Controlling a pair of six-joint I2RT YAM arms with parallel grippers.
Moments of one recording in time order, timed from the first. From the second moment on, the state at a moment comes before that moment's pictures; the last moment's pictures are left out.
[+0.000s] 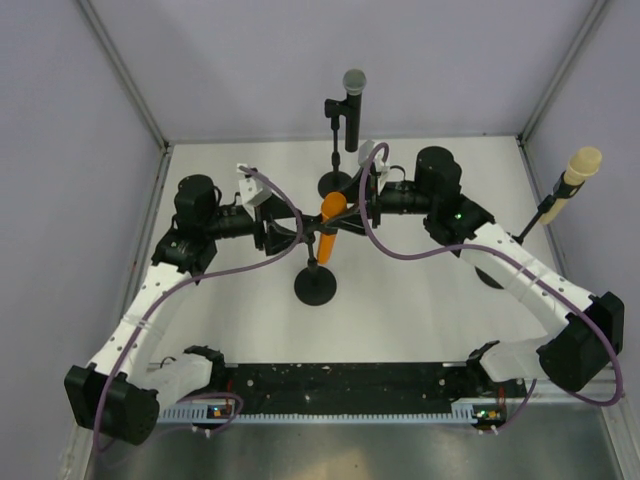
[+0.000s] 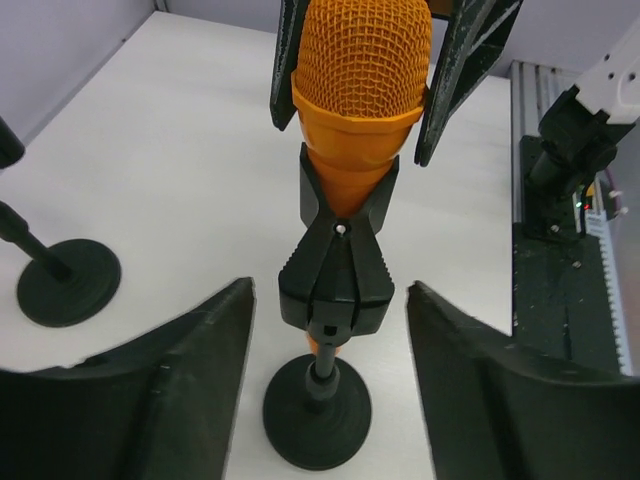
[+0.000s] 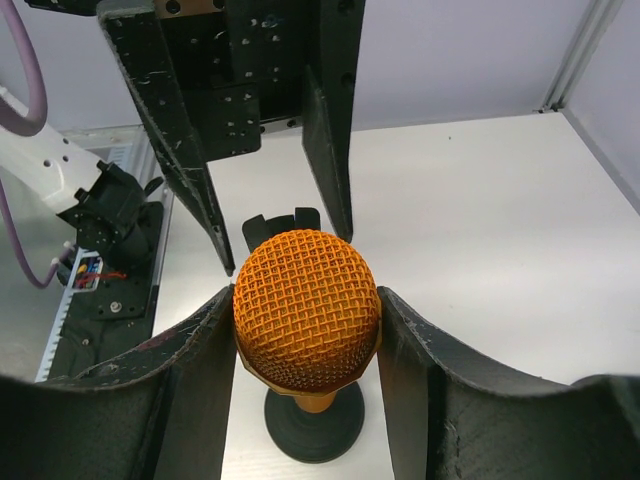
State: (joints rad) left arm -0.27 1.05 0.99 -0.15 1.04 0.16; right arm 0.62 1.32 1.22 0.01 -0.86 -0.07
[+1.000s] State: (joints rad) left arm -0.26 1.10 0.98 -0.11 1.11 0.08; right arm 0.63 1.32 1.22 0.01 -0.85 -0.07
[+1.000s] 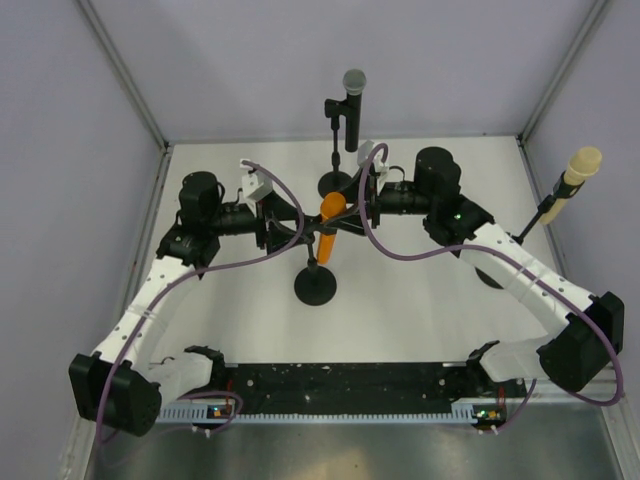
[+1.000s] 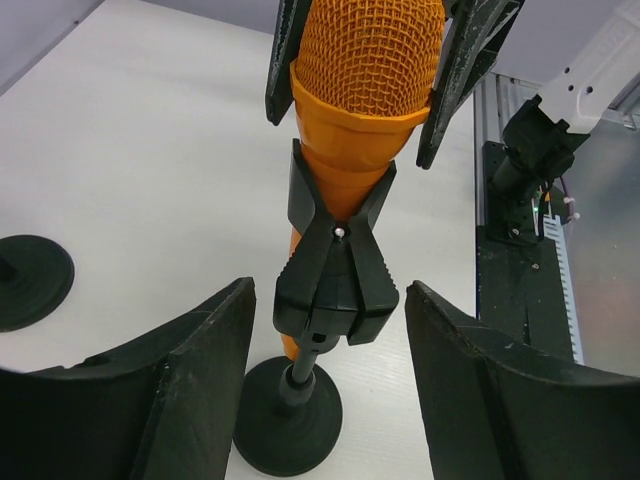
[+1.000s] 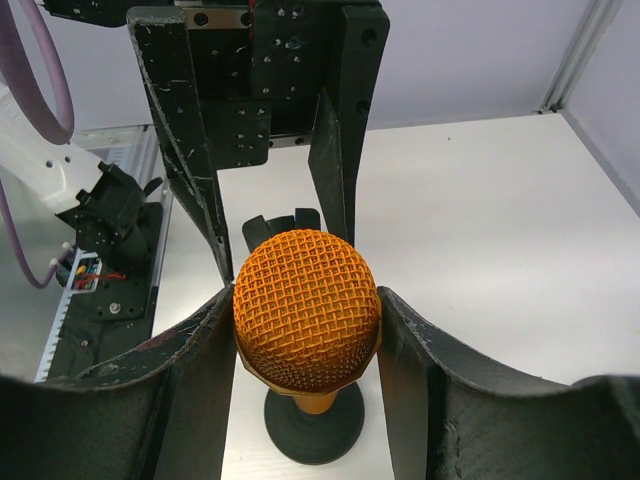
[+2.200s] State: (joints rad) left arm -0.26 1.13 1.02 -0.11 1.15 0.08; right arm 0.63 1.31 1.20 0.02 -0.85 -0.07
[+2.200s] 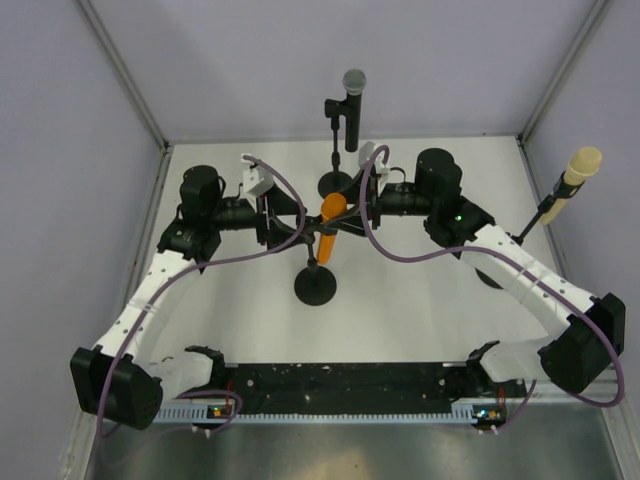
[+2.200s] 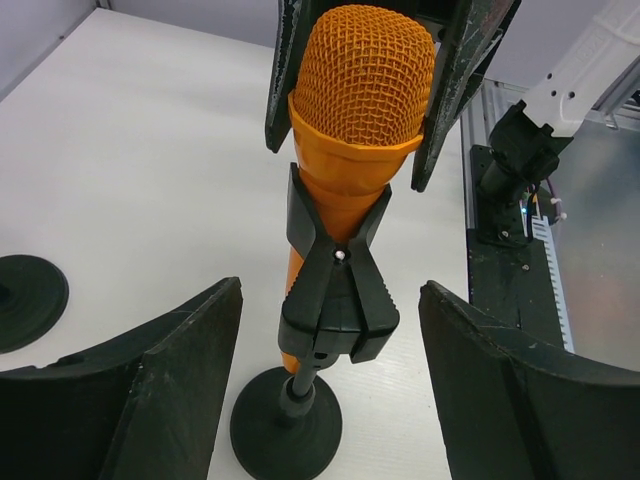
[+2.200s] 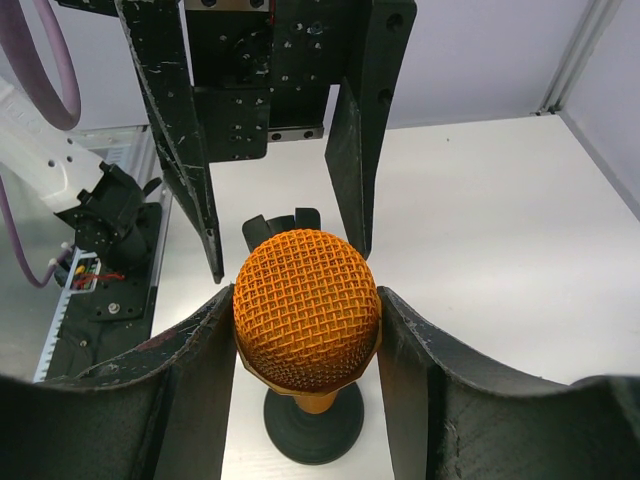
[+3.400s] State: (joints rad) left arm -0.27 1.13 1.03 -0.14 1.15 0.13; right arm 0.64 1.25 1.21 -0.10 -0.72 -0.18
